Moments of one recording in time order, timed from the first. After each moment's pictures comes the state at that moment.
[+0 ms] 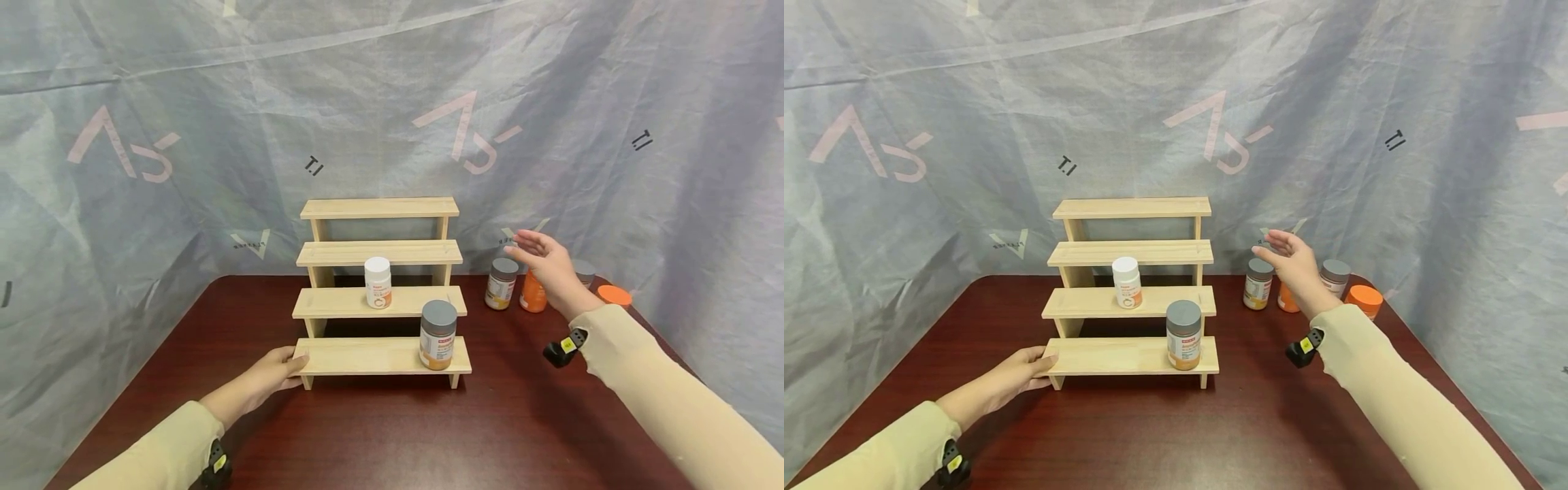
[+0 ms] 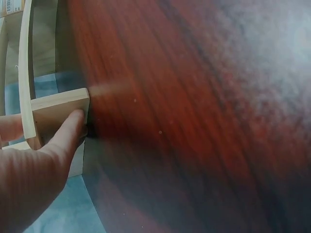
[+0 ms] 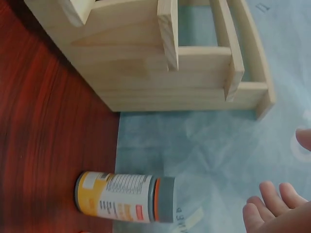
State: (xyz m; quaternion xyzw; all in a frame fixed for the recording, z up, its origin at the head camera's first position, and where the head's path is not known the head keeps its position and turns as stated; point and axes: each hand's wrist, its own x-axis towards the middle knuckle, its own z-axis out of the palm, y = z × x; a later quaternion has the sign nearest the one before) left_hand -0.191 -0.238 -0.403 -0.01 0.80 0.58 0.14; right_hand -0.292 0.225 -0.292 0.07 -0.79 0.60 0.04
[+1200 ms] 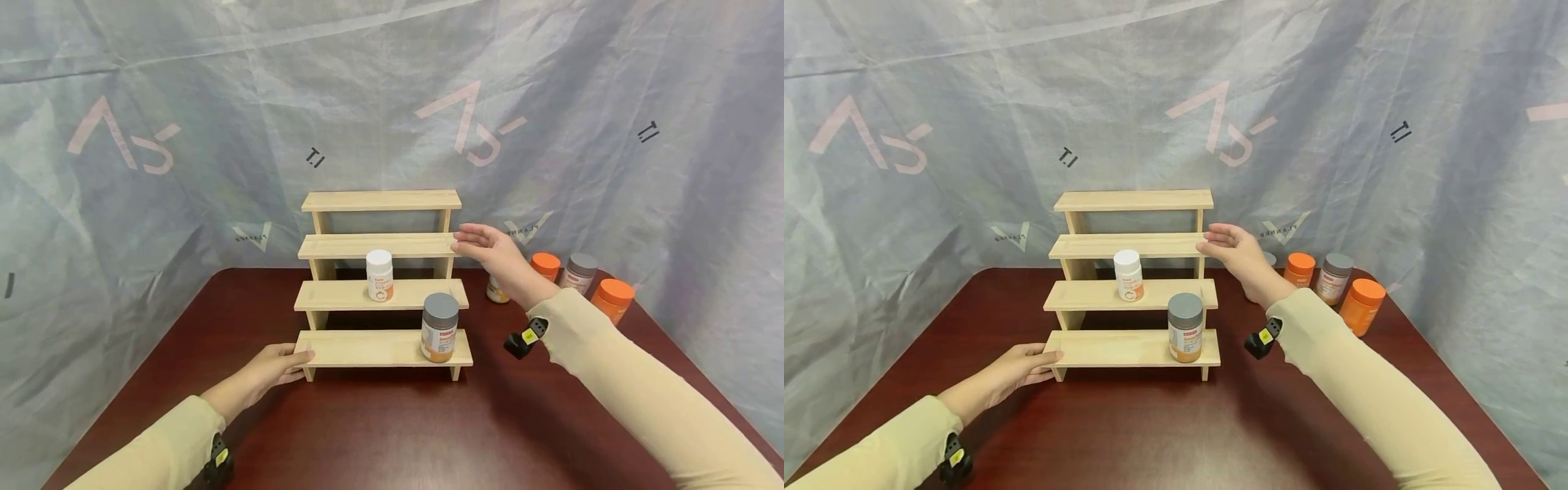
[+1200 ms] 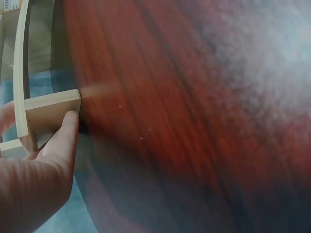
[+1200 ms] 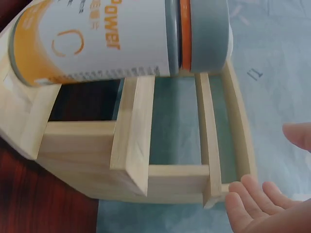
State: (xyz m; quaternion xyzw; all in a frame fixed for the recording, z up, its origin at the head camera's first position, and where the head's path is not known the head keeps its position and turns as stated) left_hand -0.188 -0.243 -0.404 -0.04 0.80 0.58 0.14; right_hand -0.286 0.148 -0.277 0.14 -0.78 0.61 -0.05
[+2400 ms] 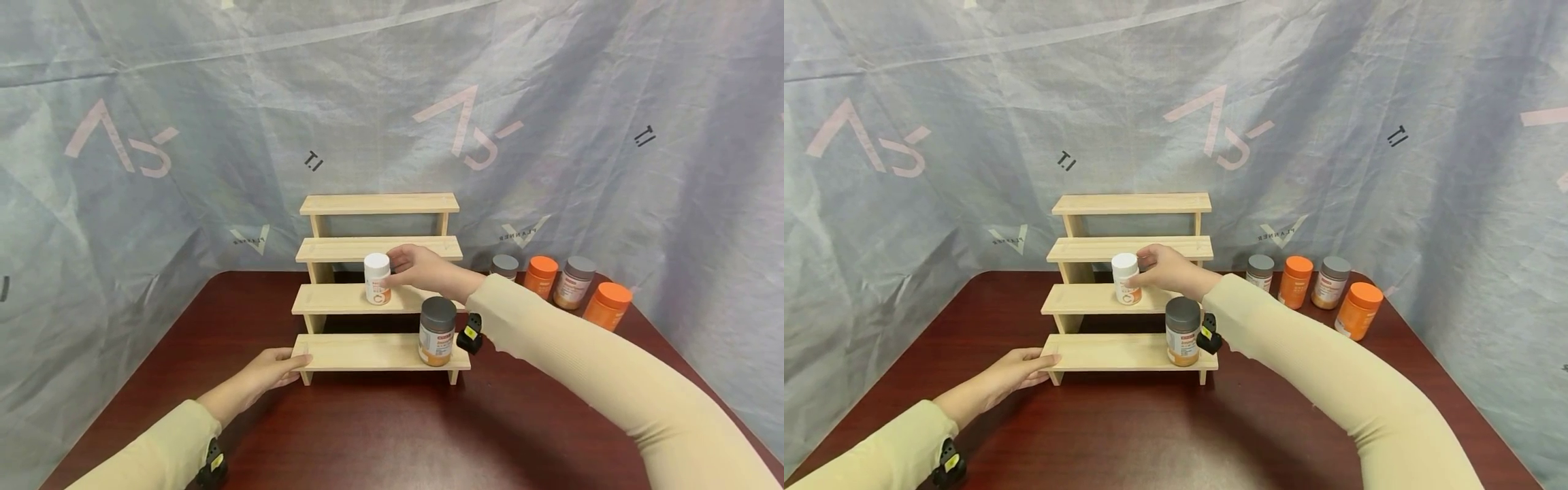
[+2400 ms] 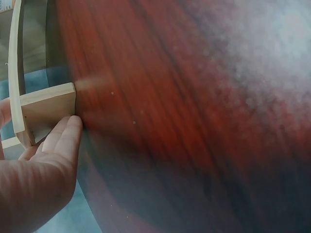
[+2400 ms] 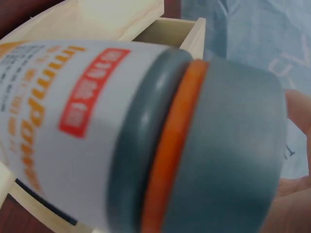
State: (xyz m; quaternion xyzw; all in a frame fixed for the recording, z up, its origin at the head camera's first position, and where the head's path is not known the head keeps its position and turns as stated) left_hand -0.189 -0.246 -0.405 -0.05 0.83 0.53 0.15; right_hand -0.286 0.054 -0.269 0.21 -0.85 0.46 -0.16
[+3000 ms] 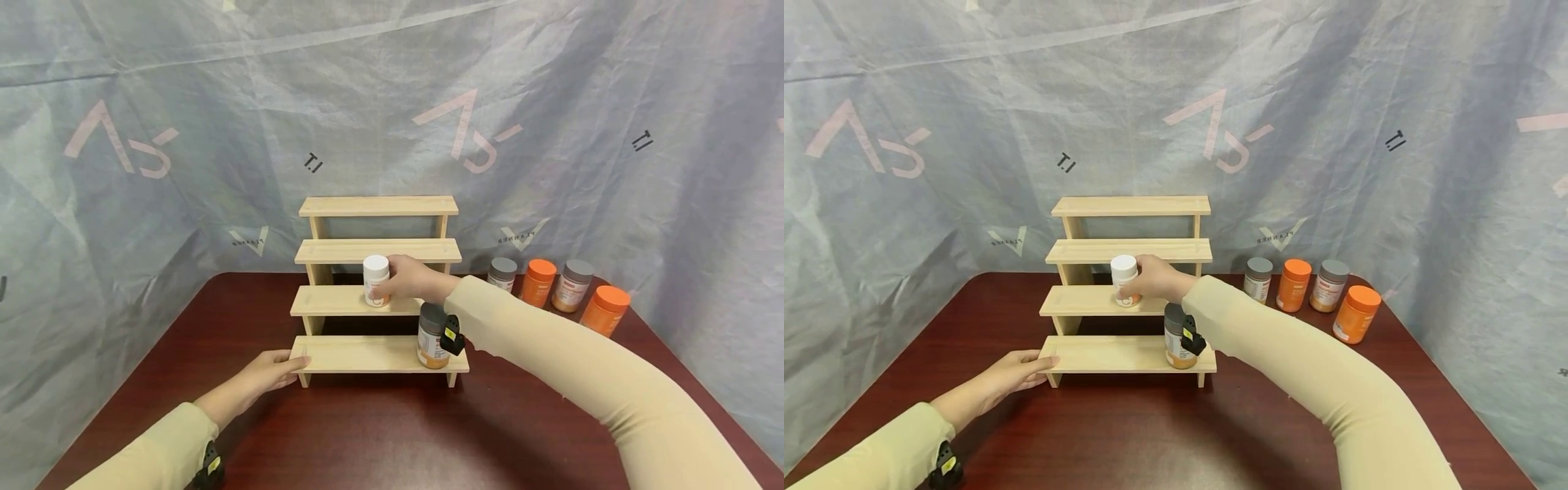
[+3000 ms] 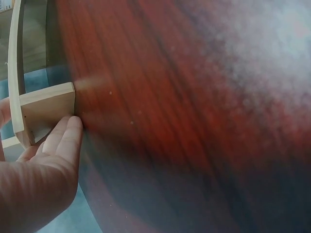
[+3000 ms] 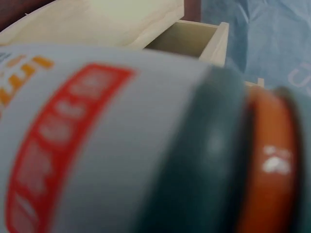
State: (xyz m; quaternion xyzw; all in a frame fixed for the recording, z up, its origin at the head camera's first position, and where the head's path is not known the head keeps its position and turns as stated) left_hand -0.188 -0.243 -0.404 -0.06 0.83 0.54 0.13; right_hand -0.287 0.032 -0.278 0.23 -0.87 0.41 -0.16
